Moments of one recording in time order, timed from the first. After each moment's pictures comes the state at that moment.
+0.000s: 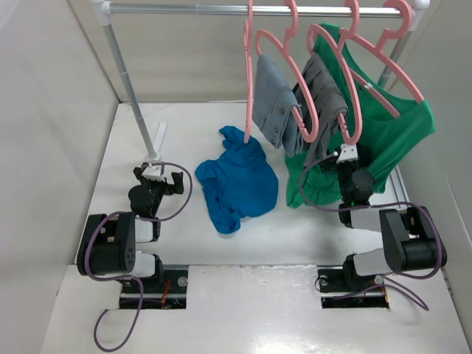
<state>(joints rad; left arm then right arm) 0.05 1.39 0.13 1.18 0.24 0.00 0.08 1.40 0.32 1.21 0.10 -0.39</state>
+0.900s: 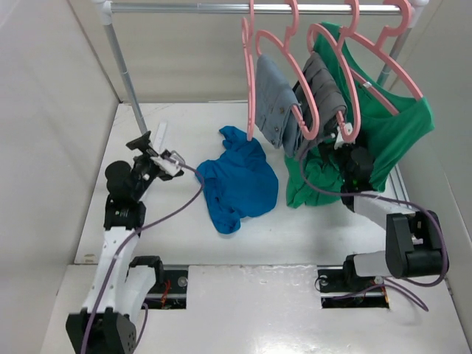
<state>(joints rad) 0.01 0.82 0.60 0.20 0.45 0.78 0.07 1.36 0.49 0.85 0.03 -0.39</state>
